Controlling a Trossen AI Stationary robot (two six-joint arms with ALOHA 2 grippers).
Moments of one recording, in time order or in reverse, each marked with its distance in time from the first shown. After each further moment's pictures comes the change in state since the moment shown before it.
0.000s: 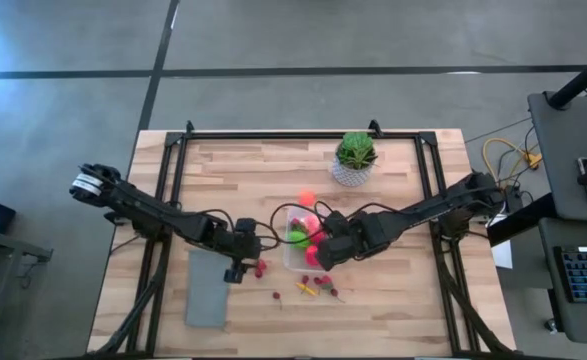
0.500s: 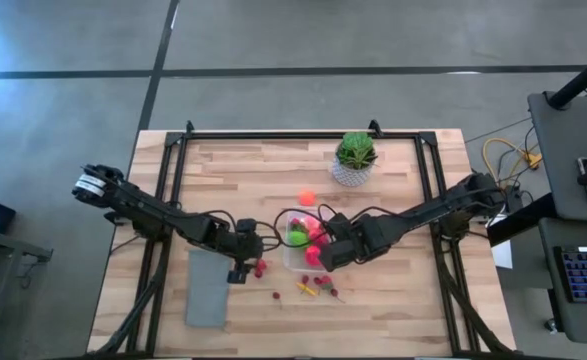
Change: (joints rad) left arm 0.000 0.022 0.013 0.010 0.000 -0.079; right arm 0.015 0.000 -0.056 0.007 0.001 0.056
